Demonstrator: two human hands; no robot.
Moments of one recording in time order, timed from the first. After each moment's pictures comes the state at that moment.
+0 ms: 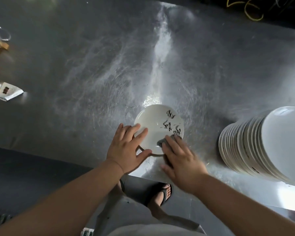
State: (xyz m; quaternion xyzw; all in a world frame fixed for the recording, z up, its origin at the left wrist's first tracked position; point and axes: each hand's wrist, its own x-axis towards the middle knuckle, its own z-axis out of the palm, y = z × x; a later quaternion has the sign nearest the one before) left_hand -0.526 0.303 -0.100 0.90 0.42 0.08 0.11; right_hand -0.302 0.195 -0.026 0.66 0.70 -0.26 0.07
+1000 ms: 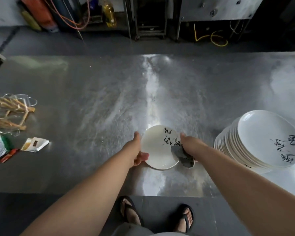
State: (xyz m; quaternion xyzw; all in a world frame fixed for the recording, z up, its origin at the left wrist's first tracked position) left_hand -0.485 0.383 0.010 0.33 0.69 0.00 0.64; right_hand -0.280 0.285 0.034 0.85 0.23 -0.47 -0.11
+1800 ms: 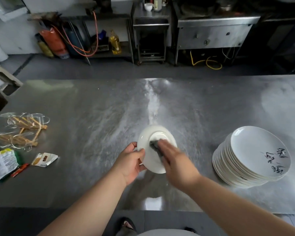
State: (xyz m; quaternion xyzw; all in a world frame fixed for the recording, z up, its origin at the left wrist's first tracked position) left_hand -0.513 0.360 0.081 0.33 0.47 0.23 0.79; right_hand -0.352 0.247 0.089 0.68 0.61 -0.22 -0.34
